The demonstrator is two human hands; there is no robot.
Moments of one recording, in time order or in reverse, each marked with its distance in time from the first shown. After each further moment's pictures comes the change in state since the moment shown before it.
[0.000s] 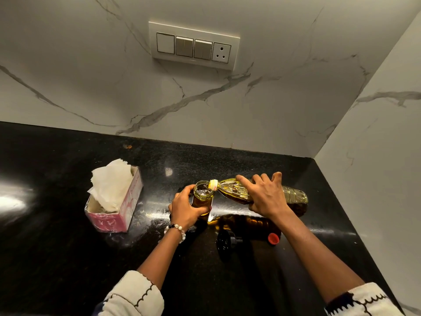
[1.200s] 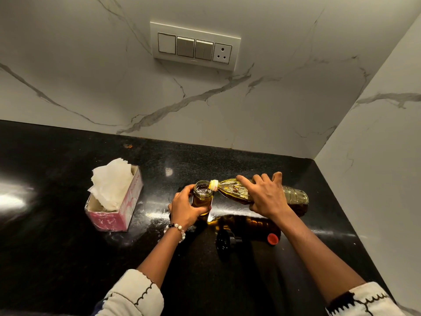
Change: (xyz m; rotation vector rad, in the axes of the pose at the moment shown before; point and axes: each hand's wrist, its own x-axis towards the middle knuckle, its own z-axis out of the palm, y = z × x) left_hand -0.003 0.005 -0.003 -0.018 0.002 0.001; right_hand 0.000 0.002 0.001 -0.020 -0.012 -0.005
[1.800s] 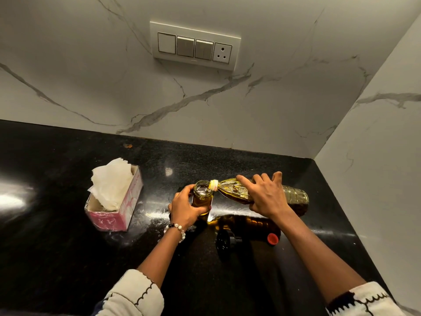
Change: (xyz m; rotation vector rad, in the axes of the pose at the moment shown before) left_hand 0.000 0.000 0.001 0.014 0.002 -0.006; right_hand 0.000 0.000 -0.001 0.004 0.014 -0.005
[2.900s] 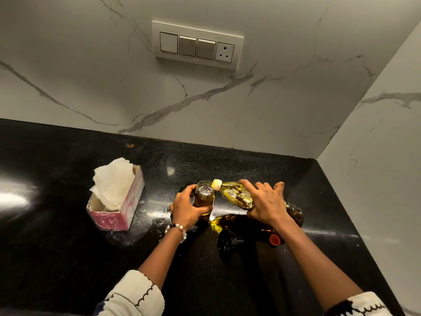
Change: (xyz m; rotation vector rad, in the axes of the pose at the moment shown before) left_hand 0.001 0.000 0.000 -0.004 0.003 0.002; right_hand -0.005 -0.007 0.016 0.184 -0.050 0.078
